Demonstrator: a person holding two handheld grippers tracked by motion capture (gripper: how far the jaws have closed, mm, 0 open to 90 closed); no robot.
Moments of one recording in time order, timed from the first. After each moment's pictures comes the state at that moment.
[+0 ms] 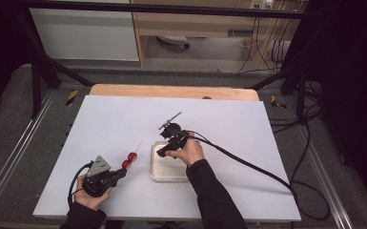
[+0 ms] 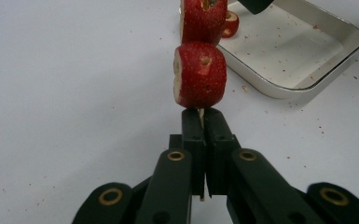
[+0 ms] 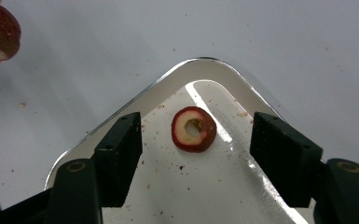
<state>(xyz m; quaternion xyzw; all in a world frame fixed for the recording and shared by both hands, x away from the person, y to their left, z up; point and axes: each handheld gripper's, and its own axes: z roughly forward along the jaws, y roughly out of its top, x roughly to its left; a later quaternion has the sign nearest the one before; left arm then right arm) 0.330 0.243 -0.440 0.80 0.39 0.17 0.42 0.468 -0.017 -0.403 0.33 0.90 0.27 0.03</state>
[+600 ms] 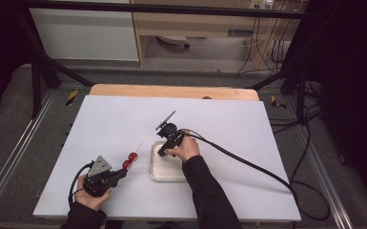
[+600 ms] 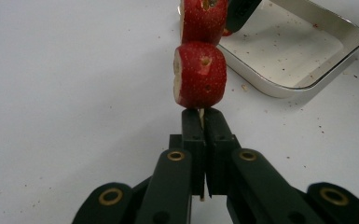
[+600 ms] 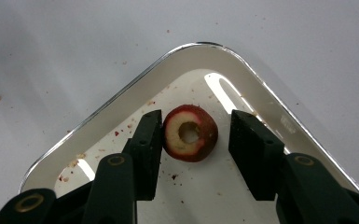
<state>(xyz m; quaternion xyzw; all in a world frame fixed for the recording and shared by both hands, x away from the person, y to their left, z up) 0.330 0.242 -0.441 0.80 0.39 0.16 0.42 0.487 -0.006 -0.421 0.33 0.92 0.23 -0.01</state>
